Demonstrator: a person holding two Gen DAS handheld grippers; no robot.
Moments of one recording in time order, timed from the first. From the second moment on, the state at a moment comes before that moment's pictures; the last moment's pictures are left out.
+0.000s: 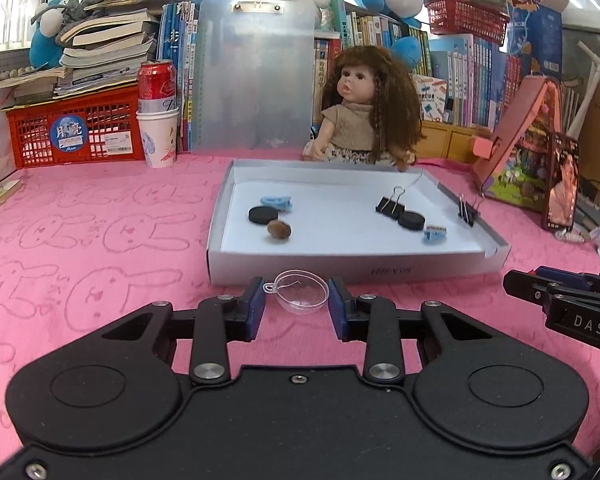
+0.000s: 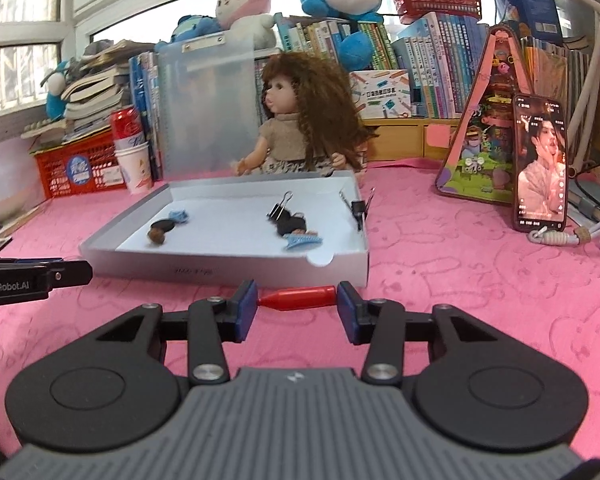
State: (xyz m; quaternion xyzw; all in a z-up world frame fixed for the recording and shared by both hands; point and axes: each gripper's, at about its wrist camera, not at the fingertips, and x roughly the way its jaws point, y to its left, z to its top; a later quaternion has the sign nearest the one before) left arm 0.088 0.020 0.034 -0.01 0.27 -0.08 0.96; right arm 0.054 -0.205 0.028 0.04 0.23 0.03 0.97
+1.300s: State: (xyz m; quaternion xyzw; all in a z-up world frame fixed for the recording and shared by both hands) left arm 0.224 0.001 0.013 -0.05 0.34 -0.07 0.94; right arm 0.184 -0.197 0.014 0.07 0.32 0.03 0.95
